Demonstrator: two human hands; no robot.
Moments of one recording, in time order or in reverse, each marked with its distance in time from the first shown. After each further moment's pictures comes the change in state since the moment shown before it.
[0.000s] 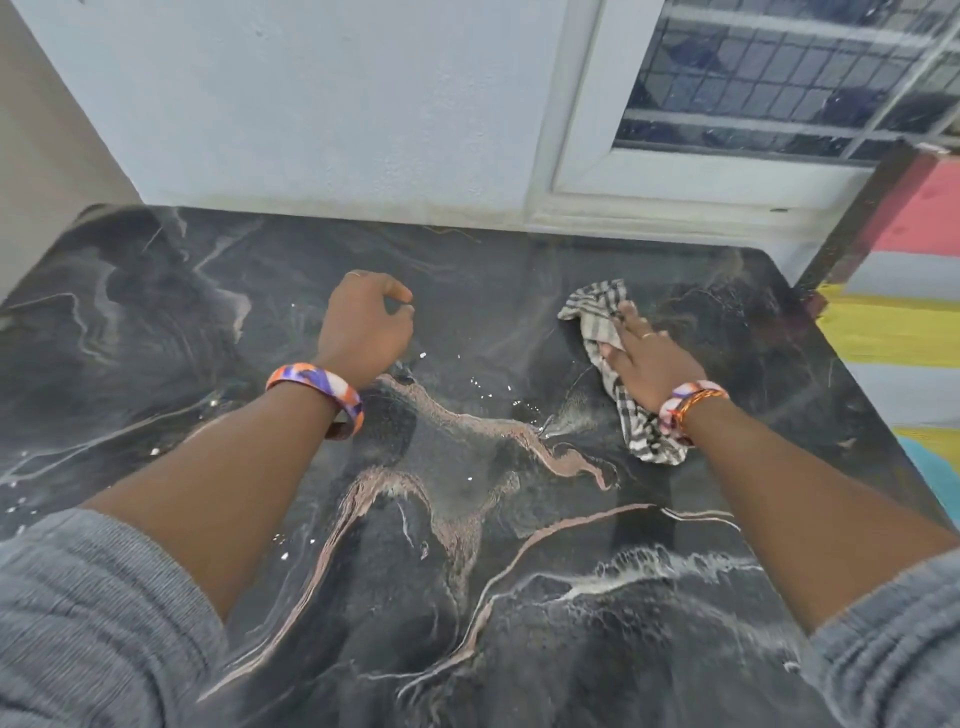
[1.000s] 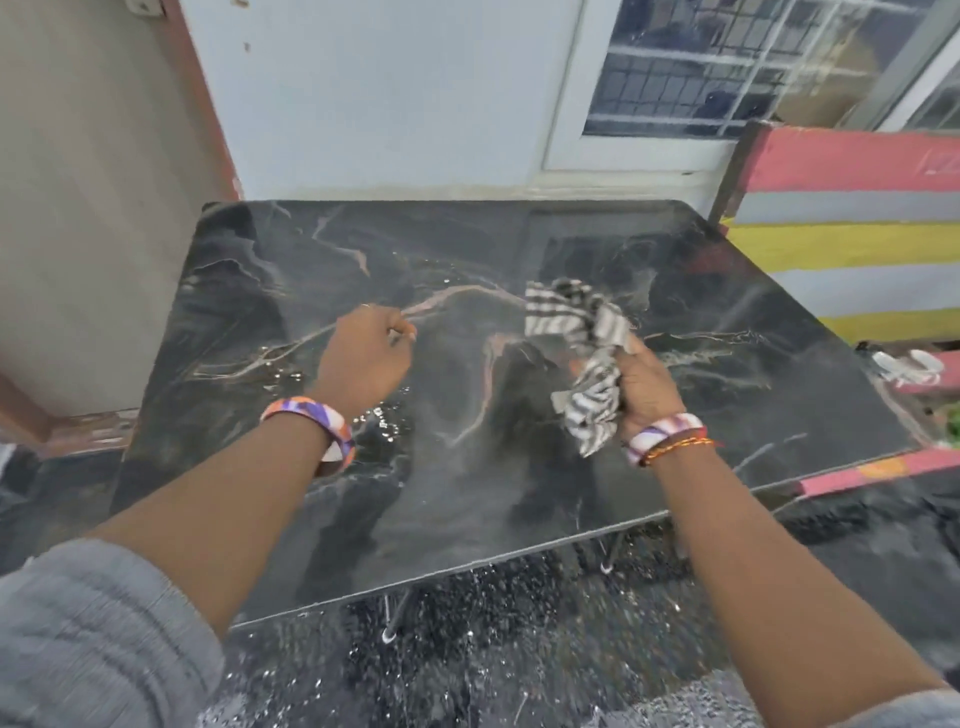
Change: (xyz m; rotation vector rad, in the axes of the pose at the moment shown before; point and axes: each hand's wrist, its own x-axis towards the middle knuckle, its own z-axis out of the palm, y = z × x) left_hand -0.165 -0.127 -0.154 -0.051 -0.153 0.244; right_hand -0.240 -0.223 0.056 1.862 0.446 0.265
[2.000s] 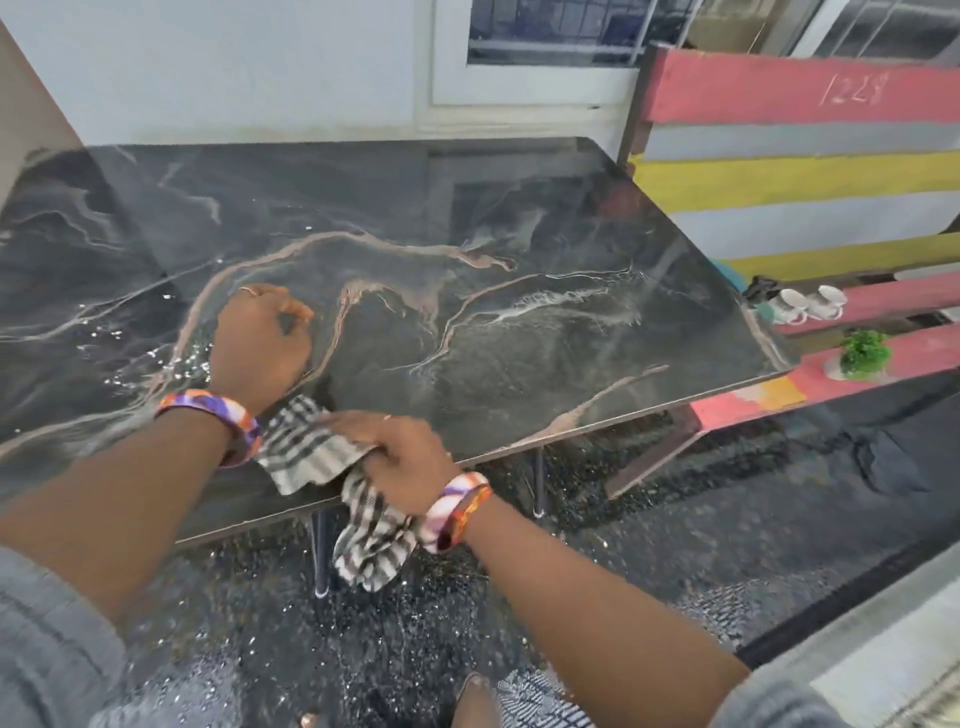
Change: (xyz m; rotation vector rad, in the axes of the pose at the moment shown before) left_hand -0.034 0.047 0.073 0.085 0.096 -0.006; right_hand -0.096 0.050 -0.026 -0.925 -0.667 -0.321
